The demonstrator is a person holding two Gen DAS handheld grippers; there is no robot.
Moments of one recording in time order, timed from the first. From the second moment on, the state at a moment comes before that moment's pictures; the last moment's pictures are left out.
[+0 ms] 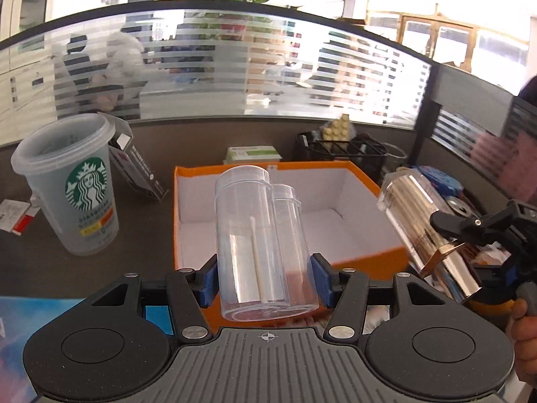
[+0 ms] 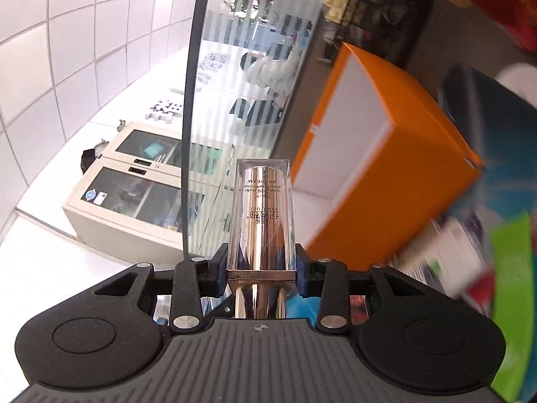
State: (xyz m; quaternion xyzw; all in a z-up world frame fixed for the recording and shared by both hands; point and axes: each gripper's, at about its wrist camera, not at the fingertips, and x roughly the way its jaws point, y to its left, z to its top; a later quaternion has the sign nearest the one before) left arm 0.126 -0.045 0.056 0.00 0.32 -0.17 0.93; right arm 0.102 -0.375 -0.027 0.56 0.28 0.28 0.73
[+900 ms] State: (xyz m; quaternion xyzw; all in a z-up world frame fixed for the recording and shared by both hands) left arm 0.262 -0.099 -0.006 0.13 0.45 -0.12 0.88; right arm 0.249 -0.308 -0.030 0.30 0.49 0.17 0.80
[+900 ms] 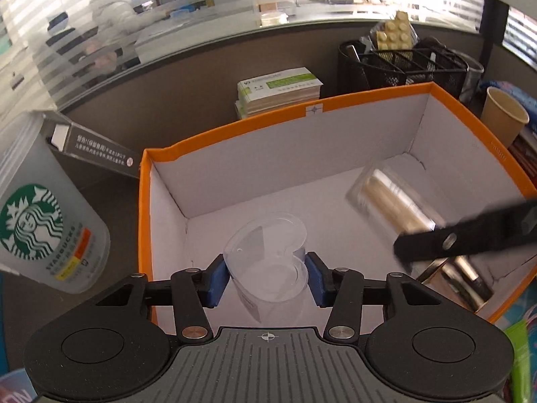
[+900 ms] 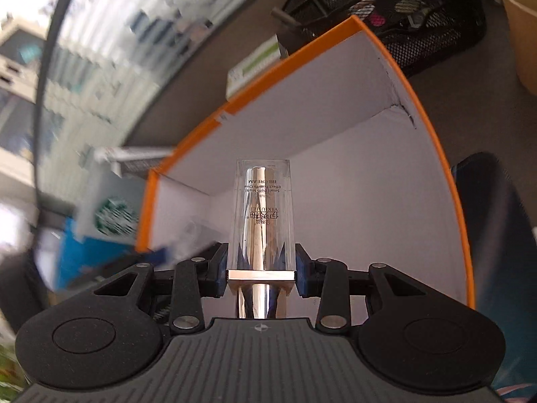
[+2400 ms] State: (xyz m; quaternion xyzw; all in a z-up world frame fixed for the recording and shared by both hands) left arm 0.086 -0.006 -0.035 0.10 0.29 -0.21 0.93; right arm -0.008 -0.310 -0.054 0.03 0.30 0.05 0.95
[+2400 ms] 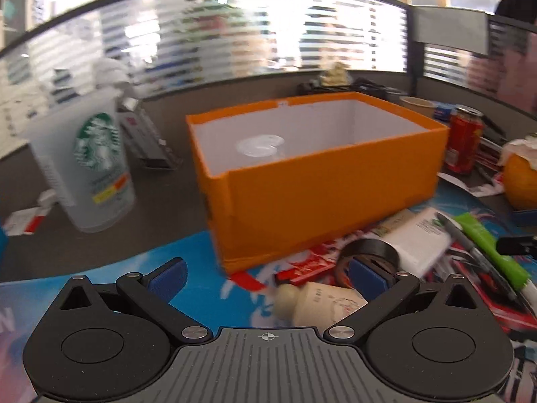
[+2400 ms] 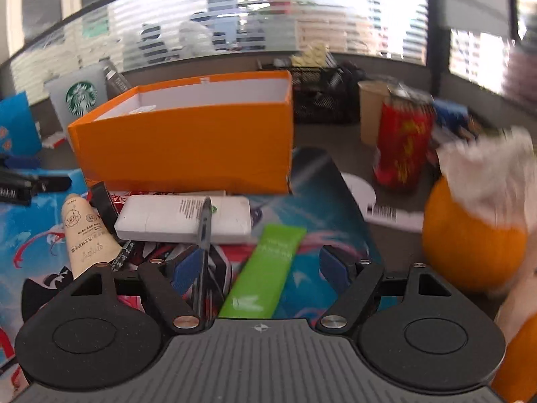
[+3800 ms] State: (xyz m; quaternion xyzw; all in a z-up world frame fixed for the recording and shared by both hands) left arm 0.045 -0.031 -0.070 0.16 0.32 -0.42 0.84; right arm -0.005 -0.295 -0.082 -0.01 0.31 0.02 0.95
